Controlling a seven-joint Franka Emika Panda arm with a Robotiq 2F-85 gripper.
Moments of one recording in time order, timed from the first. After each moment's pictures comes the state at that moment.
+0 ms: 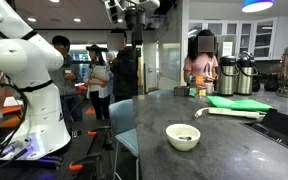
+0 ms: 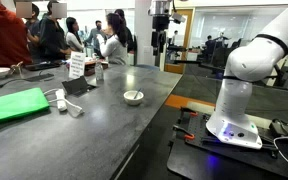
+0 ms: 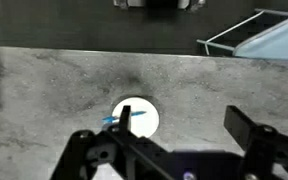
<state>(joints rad) -0.02 -0.61 0.02 -2.51 -0.02 1.90 -0.03</state>
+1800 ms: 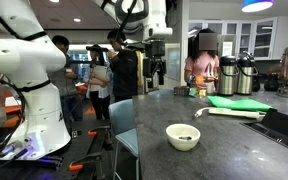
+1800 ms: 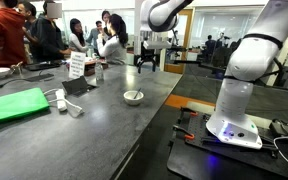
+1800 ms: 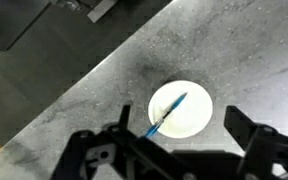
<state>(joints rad) -0.15 -0.27 0.07 -2.54 -0.02 2.30 0.64</state>
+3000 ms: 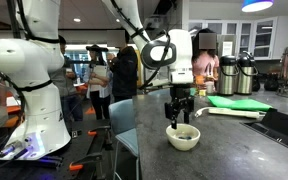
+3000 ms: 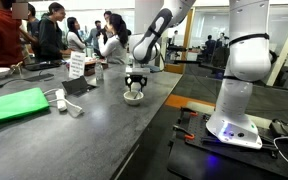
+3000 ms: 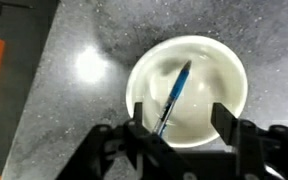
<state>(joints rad) -0.05 0.26 -0.08 -2.35 -0.05 2.64 0.99</state>
